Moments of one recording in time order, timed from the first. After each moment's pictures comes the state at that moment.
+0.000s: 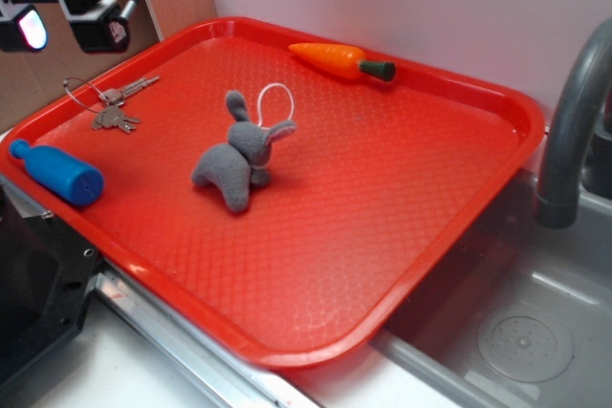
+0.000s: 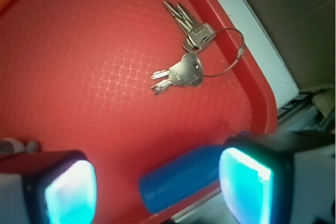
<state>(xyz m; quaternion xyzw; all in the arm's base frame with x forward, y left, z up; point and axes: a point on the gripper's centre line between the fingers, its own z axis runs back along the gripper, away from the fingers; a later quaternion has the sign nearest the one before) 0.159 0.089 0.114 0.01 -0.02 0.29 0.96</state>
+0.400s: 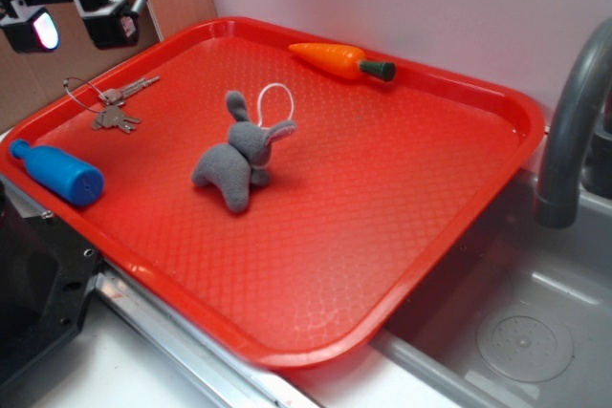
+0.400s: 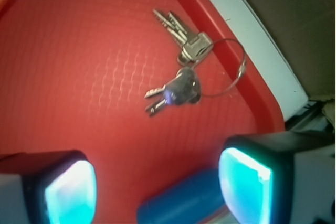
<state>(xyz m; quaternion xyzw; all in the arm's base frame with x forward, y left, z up) 0.174 0.113 0.104 -0.02 -0.01 0.32 0.95</state>
